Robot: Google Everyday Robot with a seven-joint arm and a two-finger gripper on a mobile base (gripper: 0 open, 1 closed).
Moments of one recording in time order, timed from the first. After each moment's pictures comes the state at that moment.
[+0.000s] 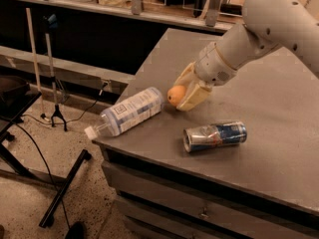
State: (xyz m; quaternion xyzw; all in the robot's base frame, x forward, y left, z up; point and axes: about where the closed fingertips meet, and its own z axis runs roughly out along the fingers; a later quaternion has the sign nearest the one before) arm 0.565 -0.064 0.848 -0.71 0.62 0.18 0.27
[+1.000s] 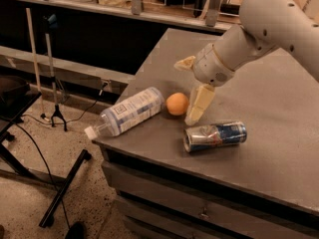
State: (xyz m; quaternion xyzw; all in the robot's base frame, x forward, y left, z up) arm 0.564 -0.059 0.845 -0.72 0.62 0.19 0.27
